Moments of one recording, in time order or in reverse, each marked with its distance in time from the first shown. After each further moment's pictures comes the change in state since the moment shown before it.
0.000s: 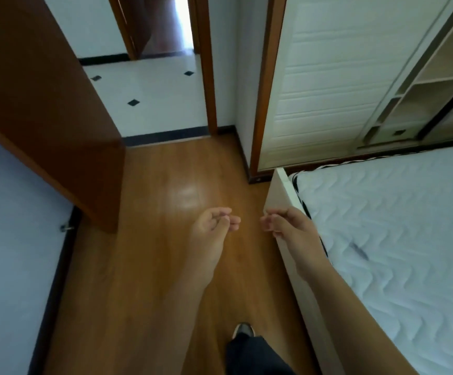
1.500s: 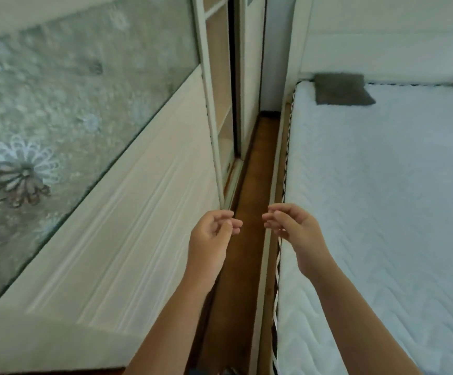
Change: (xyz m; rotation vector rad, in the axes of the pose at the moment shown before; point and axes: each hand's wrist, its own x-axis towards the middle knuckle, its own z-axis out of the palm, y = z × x) left_hand 0.641 0.219 0.499 0.255 -1.111 0.365; right_hand 0.611 -0.097 -0.289 0.260 1.125 0.033
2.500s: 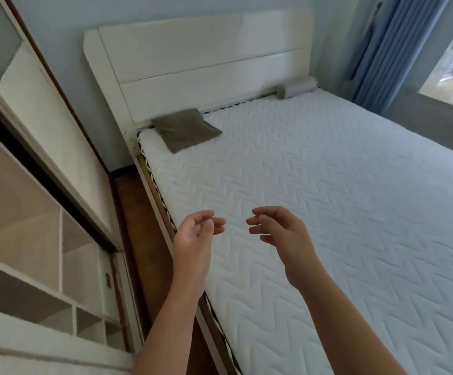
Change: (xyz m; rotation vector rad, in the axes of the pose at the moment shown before) left_hand 0.394 0.060 0.273 -0.209 -0.566 0.036; right_hand 0.316 -0.087 -0.147 0.134 0.711 -0.030
